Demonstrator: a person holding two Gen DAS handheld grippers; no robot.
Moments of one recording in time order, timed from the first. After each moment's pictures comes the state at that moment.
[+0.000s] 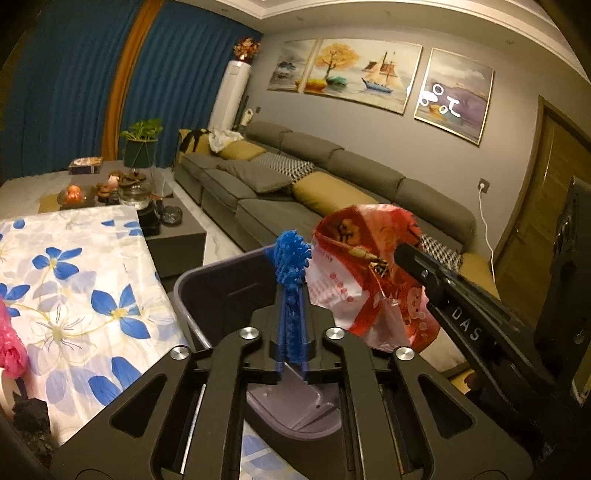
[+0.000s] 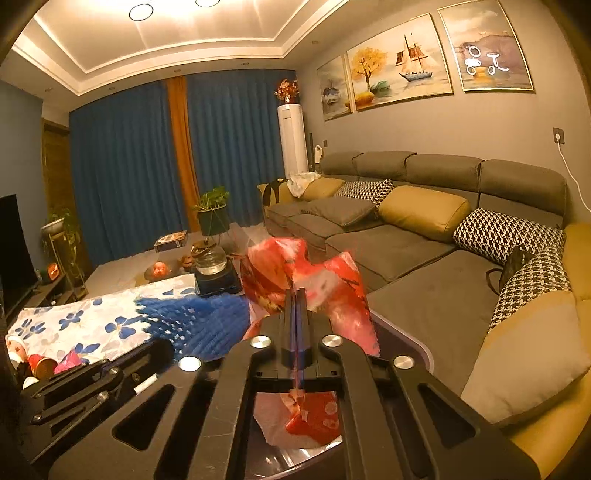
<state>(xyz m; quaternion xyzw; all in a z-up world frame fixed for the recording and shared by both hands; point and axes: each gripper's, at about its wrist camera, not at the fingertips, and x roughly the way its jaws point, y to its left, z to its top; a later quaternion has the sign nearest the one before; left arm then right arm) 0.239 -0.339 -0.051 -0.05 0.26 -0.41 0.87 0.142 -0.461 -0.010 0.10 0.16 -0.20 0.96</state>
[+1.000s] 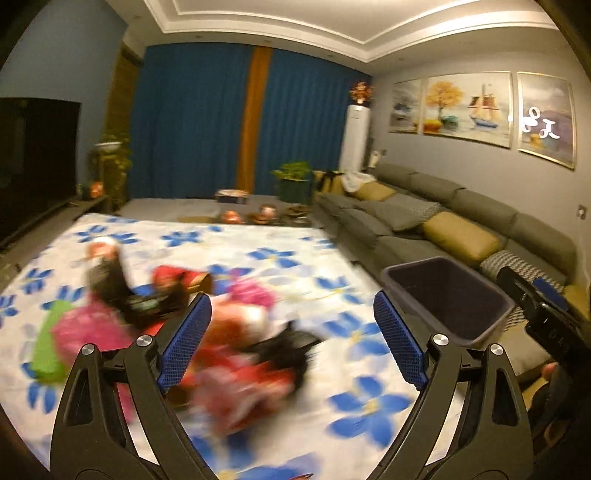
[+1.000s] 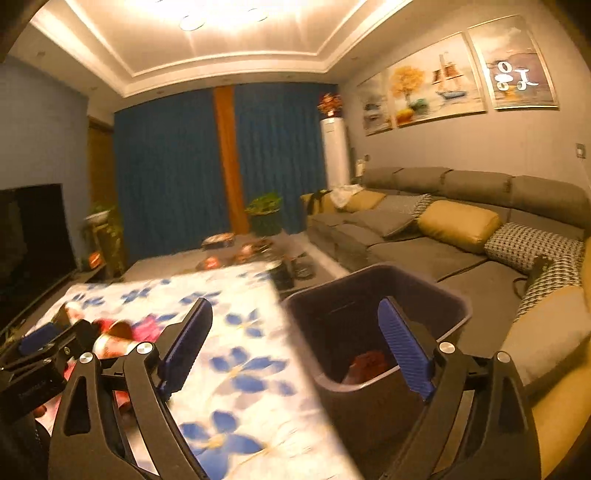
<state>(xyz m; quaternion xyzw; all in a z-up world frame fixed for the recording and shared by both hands) 0.139 -0.127 -0.040 -0.04 0.20 -0.13 0.97 0.076 -0.332 -0.024 0.08 0.14 -0.11 0.98</state>
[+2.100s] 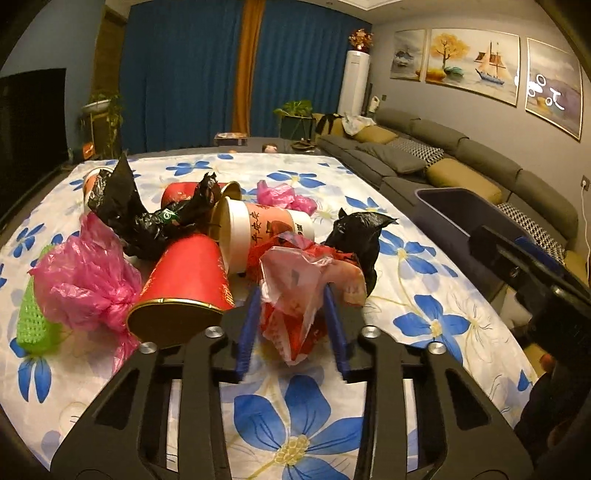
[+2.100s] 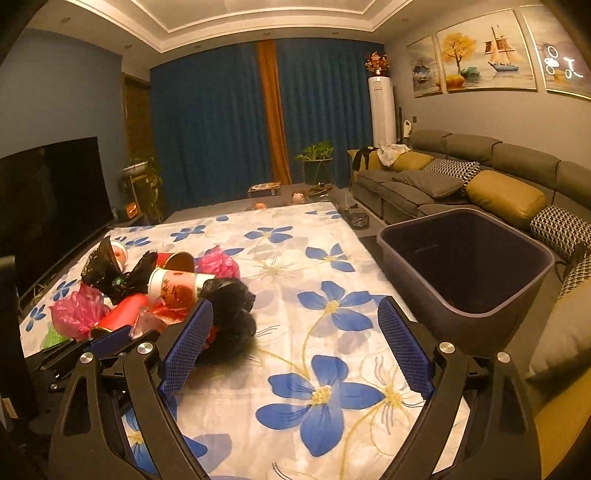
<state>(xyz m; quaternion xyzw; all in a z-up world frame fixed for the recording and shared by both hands) 0.173 -0.098 -0.107 -0.01 0.30 -0.16 0.94 0.112 -0.254 -0.069 0.07 0.22 -0.04 0.97</state>
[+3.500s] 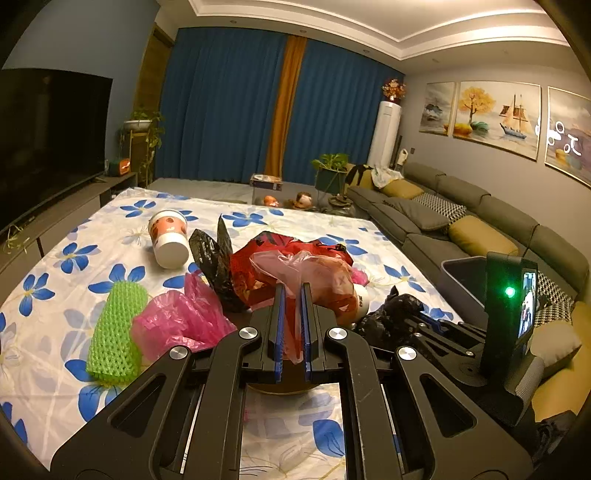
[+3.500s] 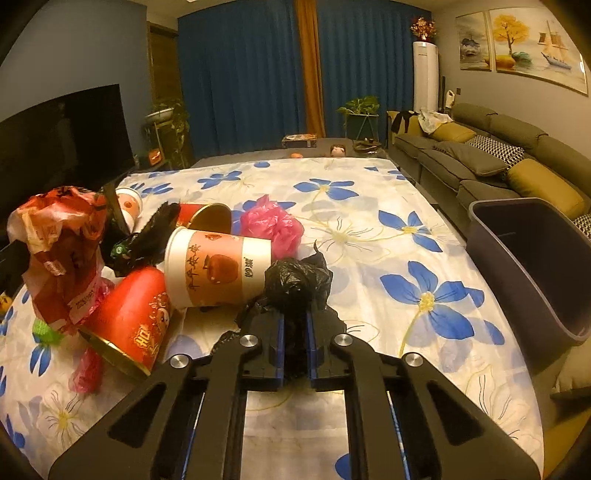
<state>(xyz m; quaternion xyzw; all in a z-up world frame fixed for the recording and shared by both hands) 0.147 -0.030 -0.056 -0.07 0.22 -0.11 0.97 0.193 -0.200 -0.098 0.04 0.31 0.03 0.95</state>
